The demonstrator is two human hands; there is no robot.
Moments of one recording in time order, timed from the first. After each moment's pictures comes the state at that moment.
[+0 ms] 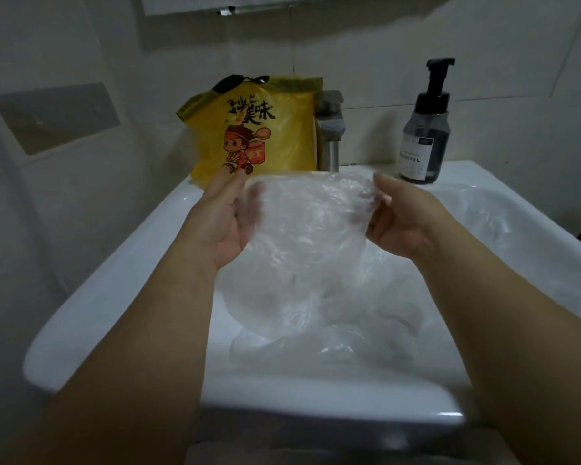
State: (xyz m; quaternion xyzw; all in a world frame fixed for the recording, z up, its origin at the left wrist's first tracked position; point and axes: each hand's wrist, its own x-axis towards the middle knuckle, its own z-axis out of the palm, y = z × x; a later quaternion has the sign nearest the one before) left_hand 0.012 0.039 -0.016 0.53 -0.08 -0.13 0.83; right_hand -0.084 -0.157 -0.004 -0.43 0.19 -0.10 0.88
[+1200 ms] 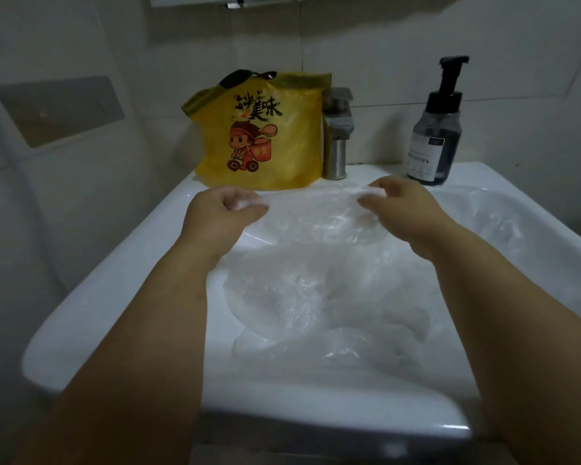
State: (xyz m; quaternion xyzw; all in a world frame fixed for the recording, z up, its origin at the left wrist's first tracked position) left_hand 0.006 0.052 -0.023 0.81 -0.17 0.08 0.56; right_hand -0.081 -0.162 -0.006 -0.84 0.13 -0.19 0.50
